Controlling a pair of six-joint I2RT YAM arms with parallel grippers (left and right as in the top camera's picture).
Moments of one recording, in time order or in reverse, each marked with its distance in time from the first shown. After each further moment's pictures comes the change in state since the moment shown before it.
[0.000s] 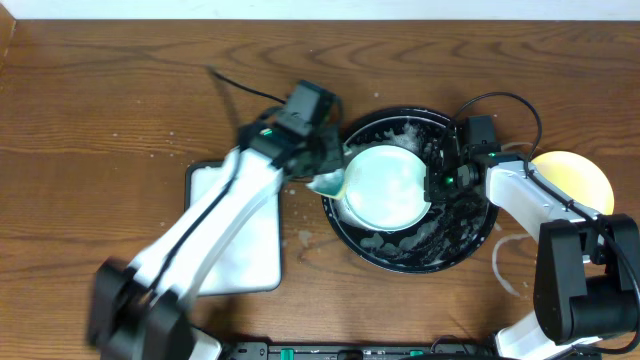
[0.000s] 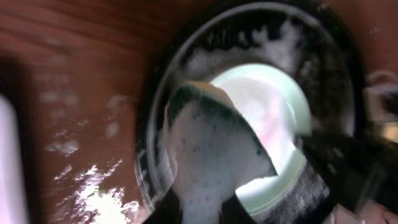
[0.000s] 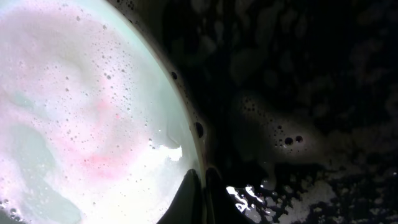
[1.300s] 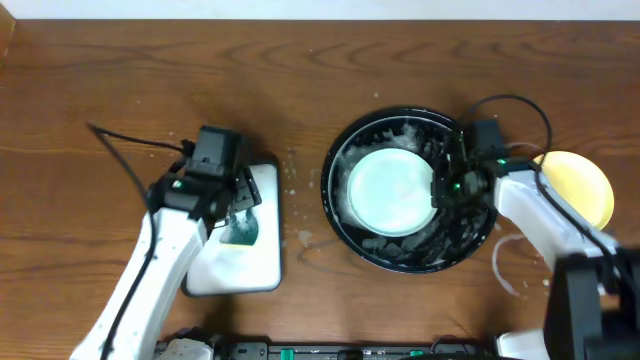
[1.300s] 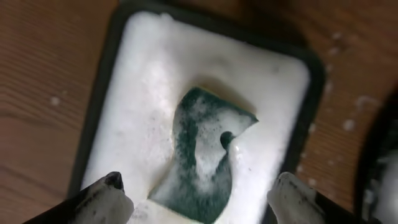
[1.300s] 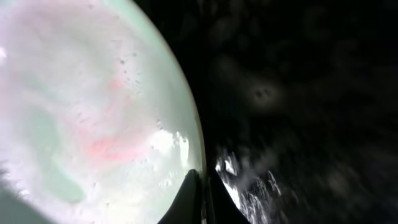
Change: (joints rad) left arm 0.288 -0.341 -0.355 -0.127 -0.307 0.098; right arm 0.000 -0.157 -0.032 -0.076 0.055 -0.026
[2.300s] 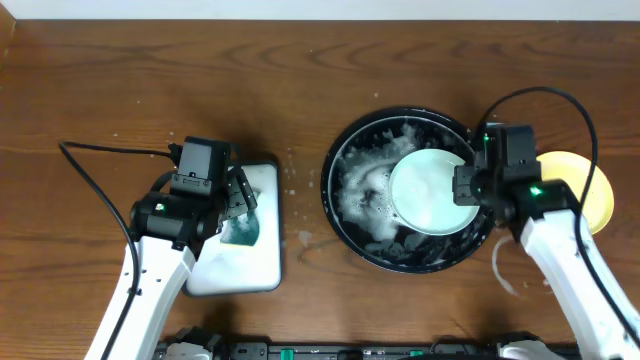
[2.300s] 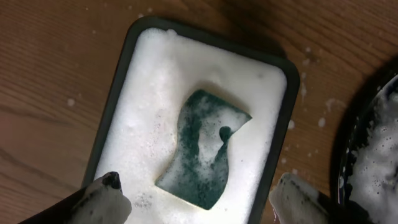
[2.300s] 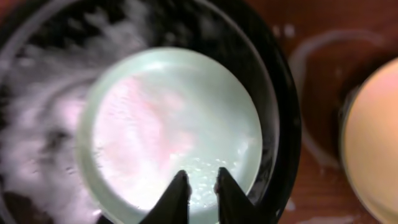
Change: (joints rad) left arm 0.000 -0.112 0.003 -0.040 0.000 0.000; right arm 0.004 -0.269 0.000 -0.076 0.212 -0.013
